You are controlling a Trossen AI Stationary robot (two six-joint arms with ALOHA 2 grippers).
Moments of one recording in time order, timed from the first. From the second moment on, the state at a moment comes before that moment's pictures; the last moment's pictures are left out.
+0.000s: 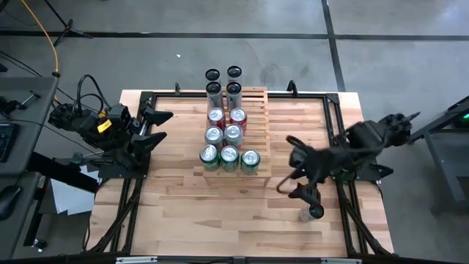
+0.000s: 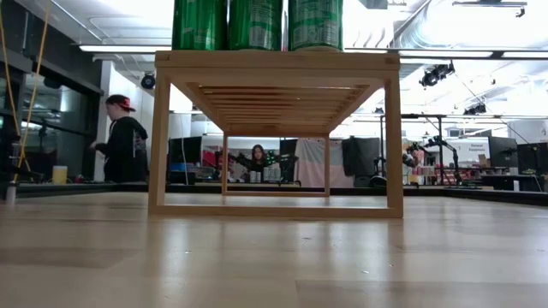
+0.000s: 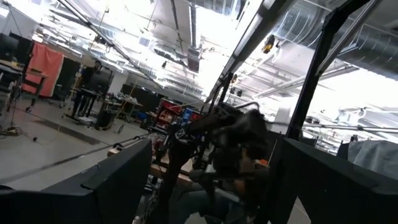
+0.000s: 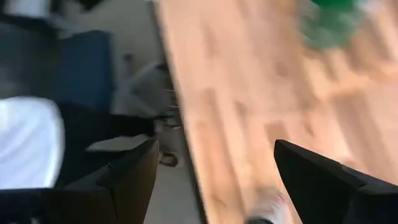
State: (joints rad) left arm -0.49 0.74 0.91 0.31 -0.58 -0.13; right arm 0.48 1.51 1.97 -1.39 -0.01 0.84
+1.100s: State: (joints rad) left arm -0.49 0.74 0.91 0.30 -0.59 -0.13; right arm 0.86 1.51 1.37 -1.36 0.01 2.21
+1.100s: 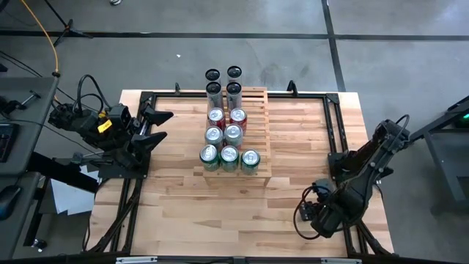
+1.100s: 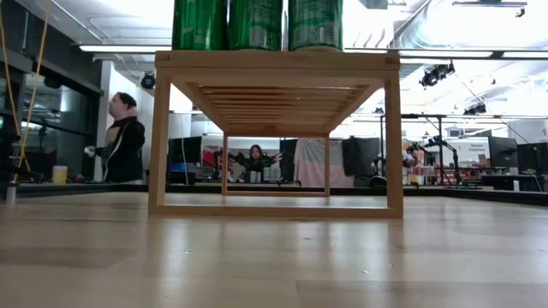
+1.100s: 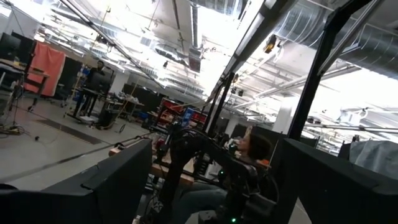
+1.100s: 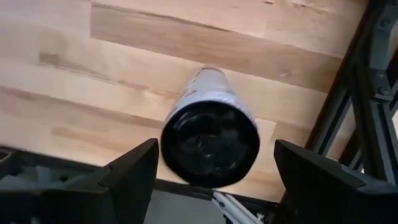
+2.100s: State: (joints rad) left arm -0.49 0.74 0.91 0.30 -0.59 -0.15; right arm 0.86 1.51 1.33 -1.19 0.04 1.84
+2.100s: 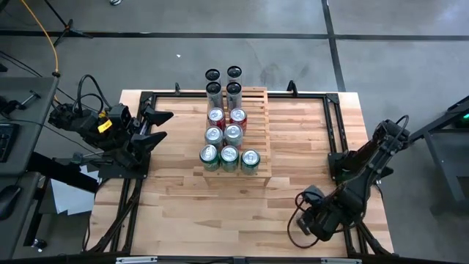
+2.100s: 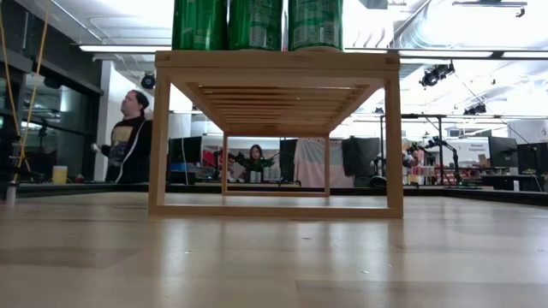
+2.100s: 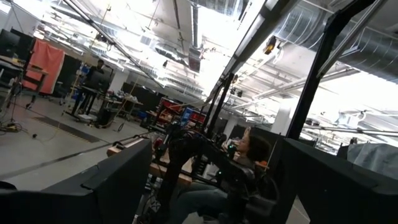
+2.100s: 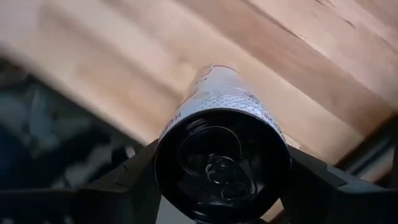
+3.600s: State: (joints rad) left arm -0.47 1.40 1.26 -0.05 0.10 -0.65; right arm 0.52 1.51 1.74 -0.79 0.10 0.42
